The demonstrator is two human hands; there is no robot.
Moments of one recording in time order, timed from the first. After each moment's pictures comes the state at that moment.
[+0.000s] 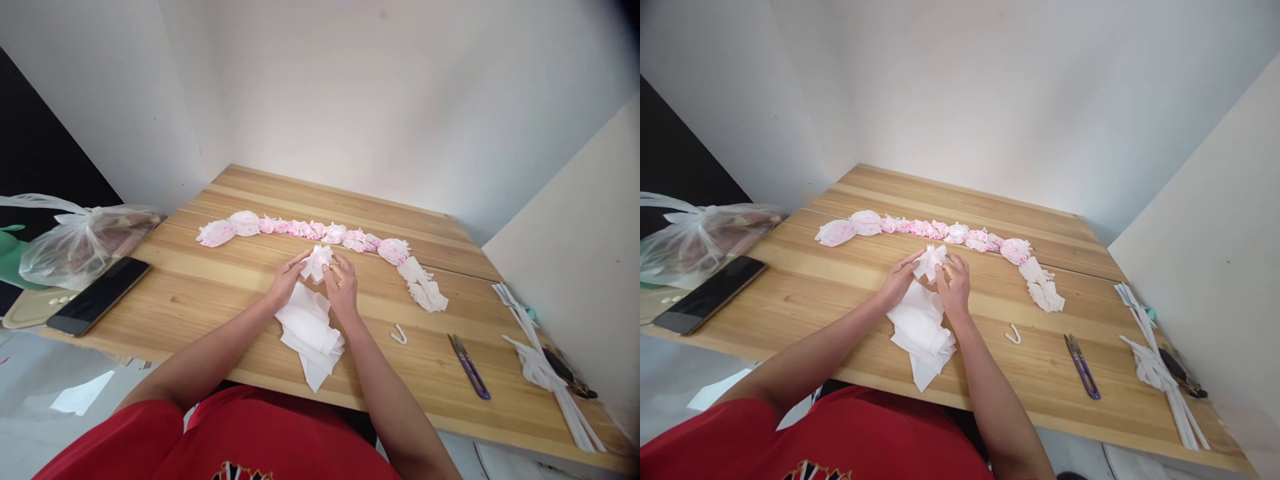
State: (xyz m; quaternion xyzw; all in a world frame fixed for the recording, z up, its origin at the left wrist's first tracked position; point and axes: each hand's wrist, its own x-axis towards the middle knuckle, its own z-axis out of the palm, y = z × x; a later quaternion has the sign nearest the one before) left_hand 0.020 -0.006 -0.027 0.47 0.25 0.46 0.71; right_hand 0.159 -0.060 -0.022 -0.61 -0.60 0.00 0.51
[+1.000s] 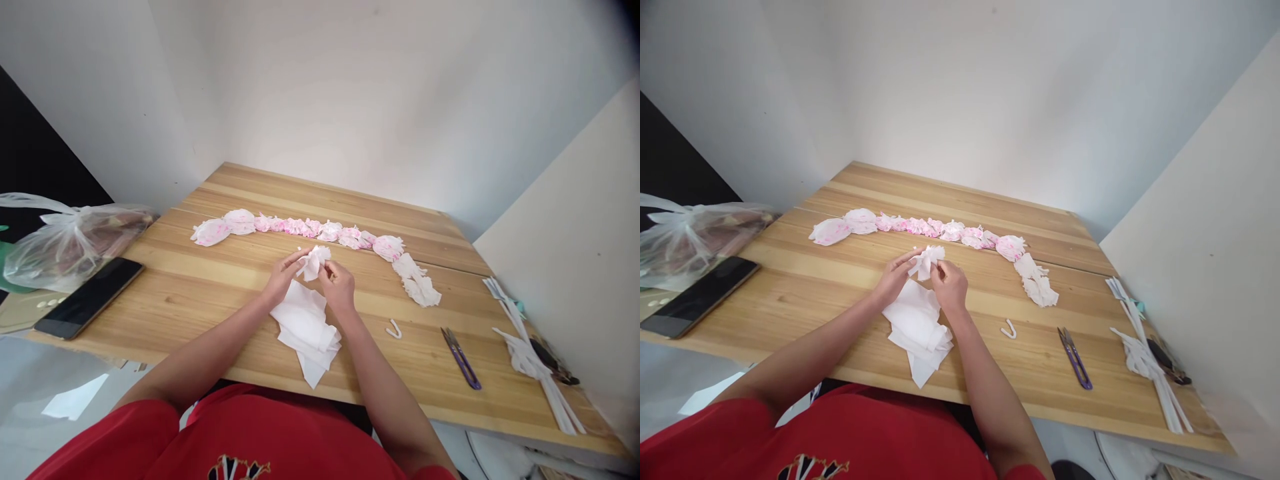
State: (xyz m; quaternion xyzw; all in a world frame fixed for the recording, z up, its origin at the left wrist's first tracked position) left_hand 0.018 -0.005 -0.024 0.49 0.24 0.47 0.69; right_hand 0.154 -0.066 -0.012 -0.65 -0.59 0.03 0.47
